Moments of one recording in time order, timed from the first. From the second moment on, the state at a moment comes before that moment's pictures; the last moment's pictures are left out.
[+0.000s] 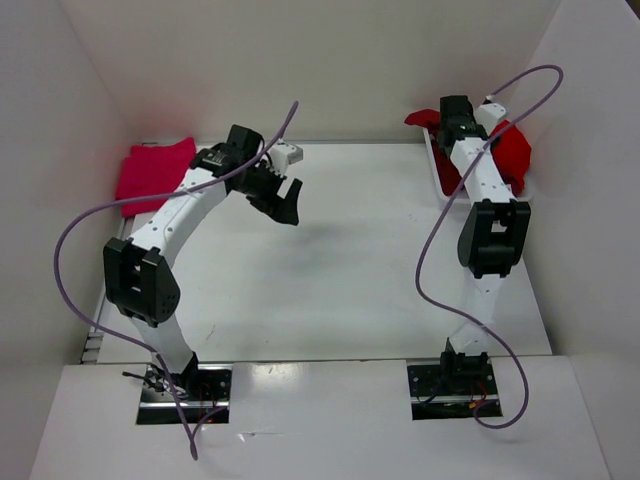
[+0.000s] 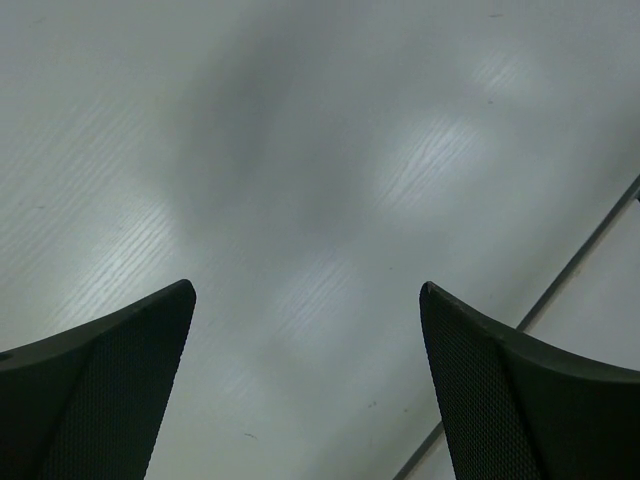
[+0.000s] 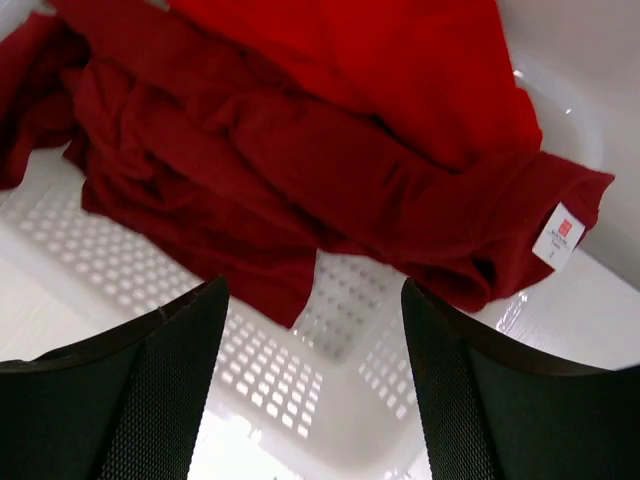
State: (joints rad) left arm -0.35 1.77 1.68 -0.91 0.50 0.20; right arm 0.00 2.09 1.97 -0.68 0.75 0.62
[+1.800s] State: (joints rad) left arm -0.29 1.75 1.68 -0.87 0.48 0.20; right arm 0.19 1.86 1.98 -0.63 0.91 0.64
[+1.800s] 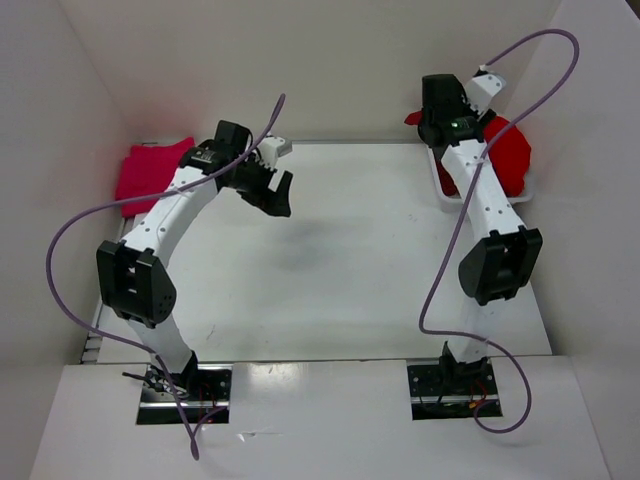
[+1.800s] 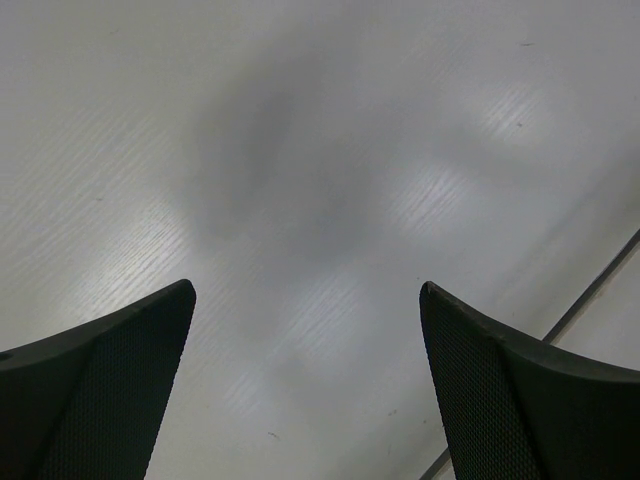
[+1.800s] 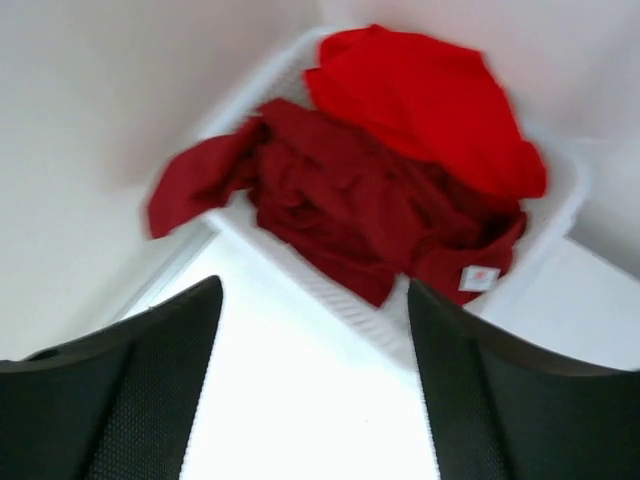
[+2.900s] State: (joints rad) left arm -0.28 1.73 1.66 -0.87 0.48 0.21; right arm -0.05 2.05 1.74 -0.70 0.78 0.80
